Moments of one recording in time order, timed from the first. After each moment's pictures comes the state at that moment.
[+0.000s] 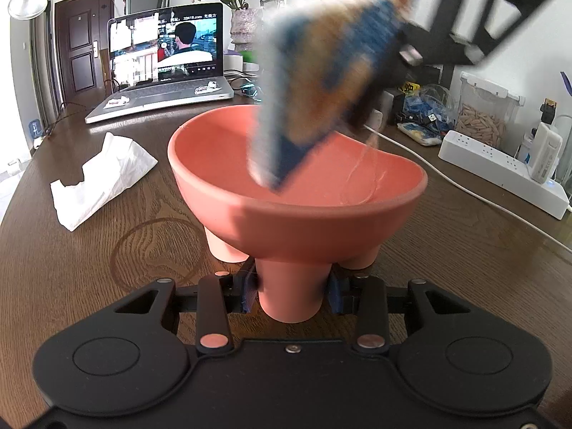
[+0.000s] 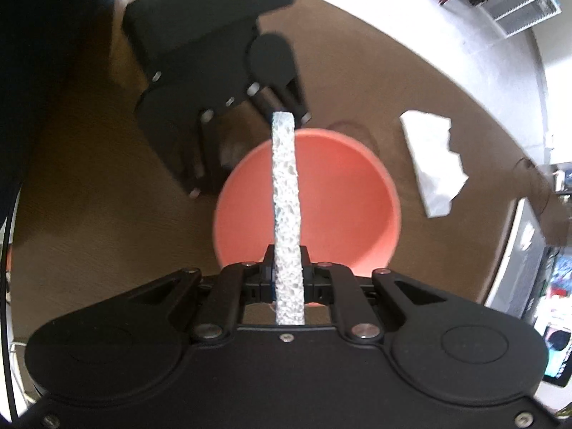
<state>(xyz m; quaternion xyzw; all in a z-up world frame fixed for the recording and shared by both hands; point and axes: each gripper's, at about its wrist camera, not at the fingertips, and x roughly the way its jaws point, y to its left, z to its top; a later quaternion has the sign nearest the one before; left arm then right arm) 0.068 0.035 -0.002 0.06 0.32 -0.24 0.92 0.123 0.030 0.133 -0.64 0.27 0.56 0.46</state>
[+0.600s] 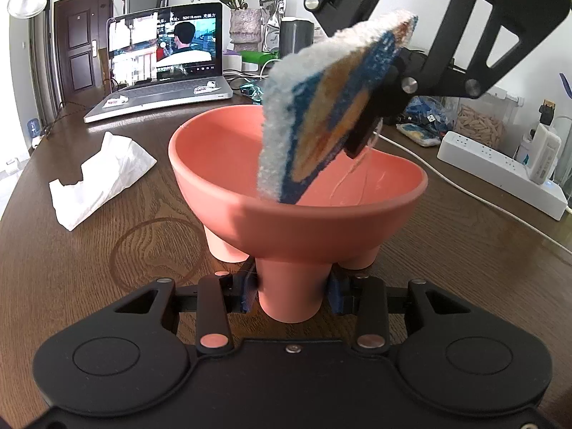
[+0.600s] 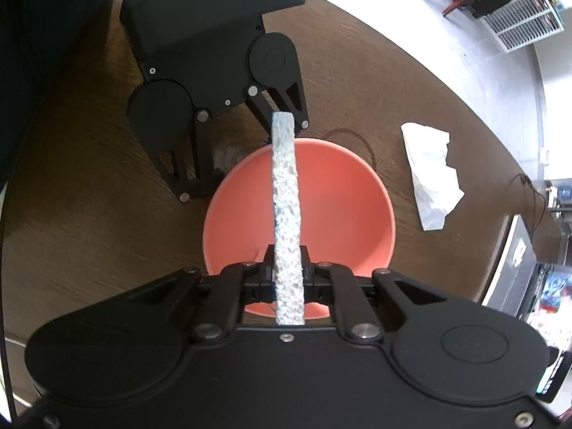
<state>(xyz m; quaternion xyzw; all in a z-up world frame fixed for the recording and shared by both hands) 0.070 0.037 -0.002 0.06 0.32 -0.24 0.91 0.122 0.031 0.117 -0.65 0.26 0.56 0.45</state>
